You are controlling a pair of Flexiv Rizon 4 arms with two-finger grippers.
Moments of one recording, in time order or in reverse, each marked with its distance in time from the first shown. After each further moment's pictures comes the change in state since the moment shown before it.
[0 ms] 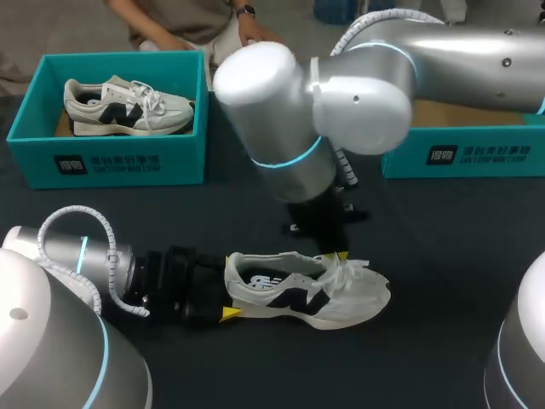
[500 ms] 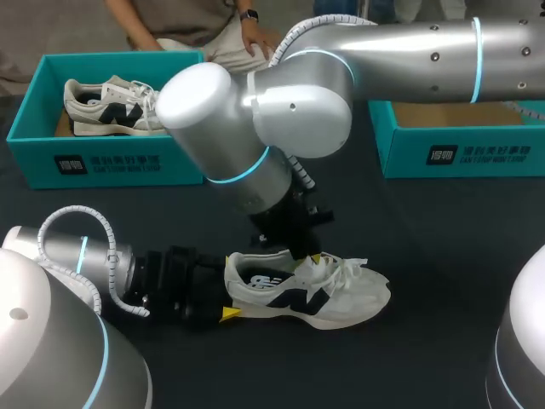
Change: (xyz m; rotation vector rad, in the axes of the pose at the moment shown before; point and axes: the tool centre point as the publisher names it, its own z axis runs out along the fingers) left arm 0.000 0.000 0.000 0.000 0.000 0.000; right arm 0.040 -0.003 -0.004 -0.024 -0.107 -0.114
